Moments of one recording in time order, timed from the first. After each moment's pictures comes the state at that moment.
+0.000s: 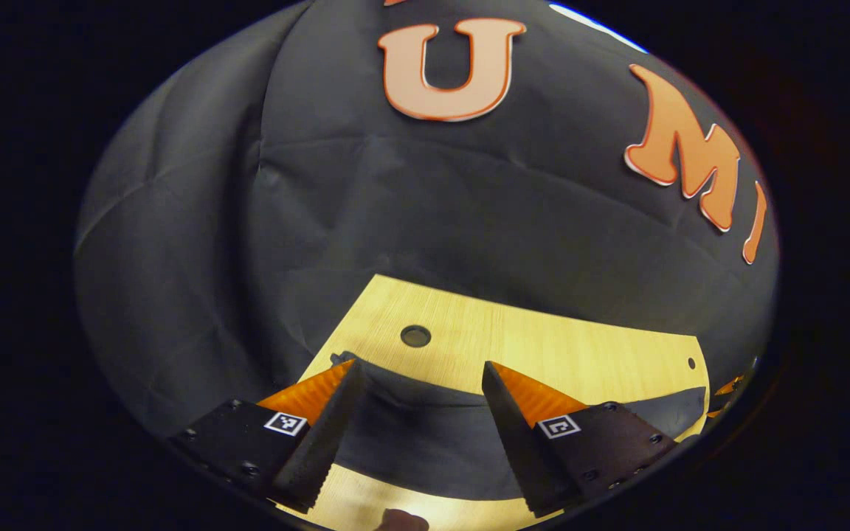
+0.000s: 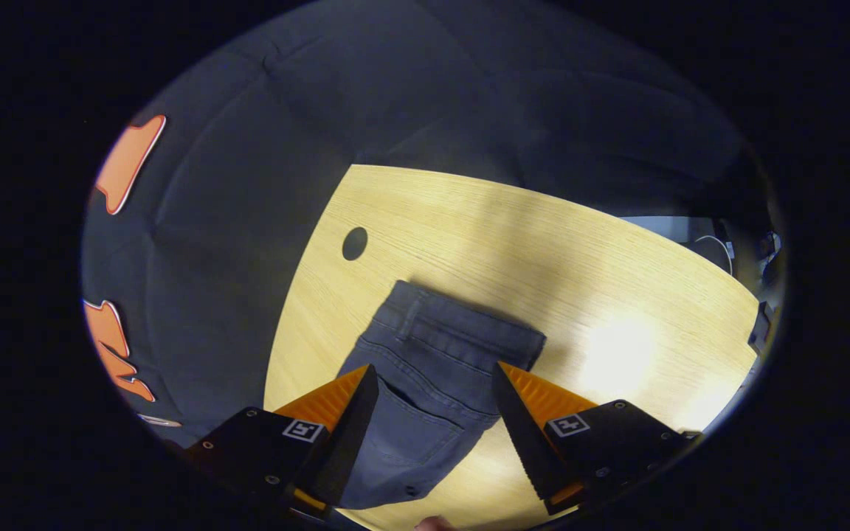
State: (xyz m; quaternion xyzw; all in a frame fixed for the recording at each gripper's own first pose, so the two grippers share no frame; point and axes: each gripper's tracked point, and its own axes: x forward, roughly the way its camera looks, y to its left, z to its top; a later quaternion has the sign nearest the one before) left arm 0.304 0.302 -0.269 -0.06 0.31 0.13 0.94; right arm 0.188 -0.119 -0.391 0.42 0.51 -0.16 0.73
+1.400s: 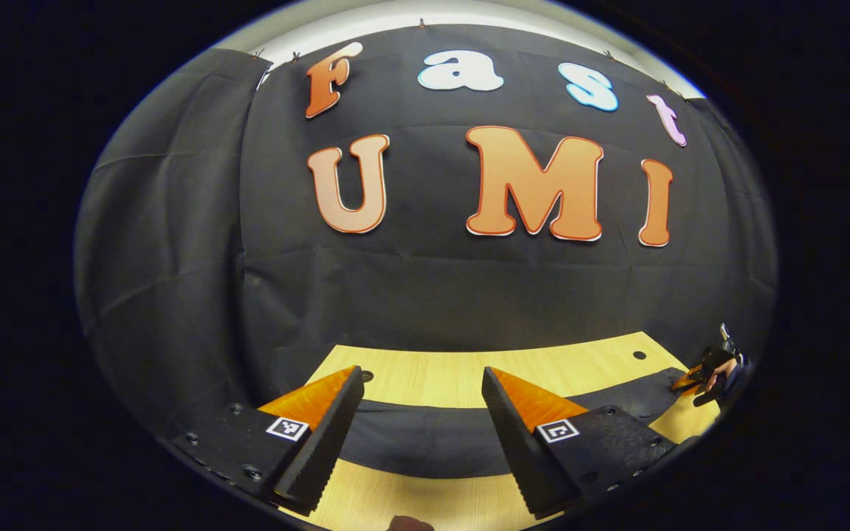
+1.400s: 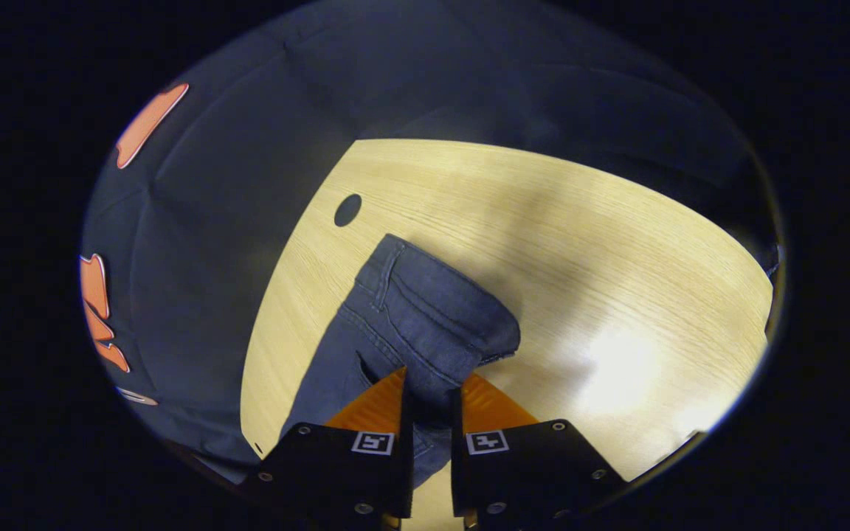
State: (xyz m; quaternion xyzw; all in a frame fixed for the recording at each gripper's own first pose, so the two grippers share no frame) left arm 0.167 0.145 -0.152 0.03 0.16 0.06 0.98; right arm 0.189 -0.083 -0.398 0.40 0.48 -0.14 0.77
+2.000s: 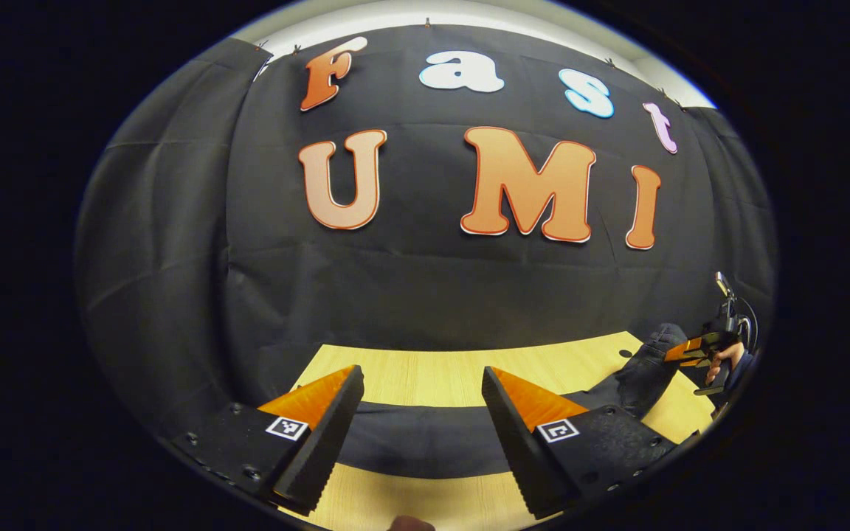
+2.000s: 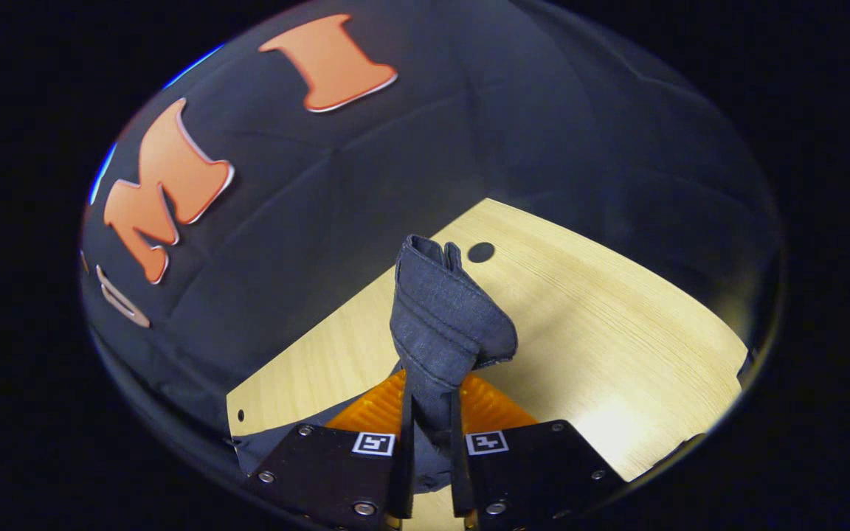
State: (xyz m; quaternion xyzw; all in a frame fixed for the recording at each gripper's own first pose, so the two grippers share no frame) left arm 0.166 0.179 -0.162 0.01 0.16 0.02 0.99; right arm 0.191 0.019 -0.264 0.26 0.36 -0.04 0.89
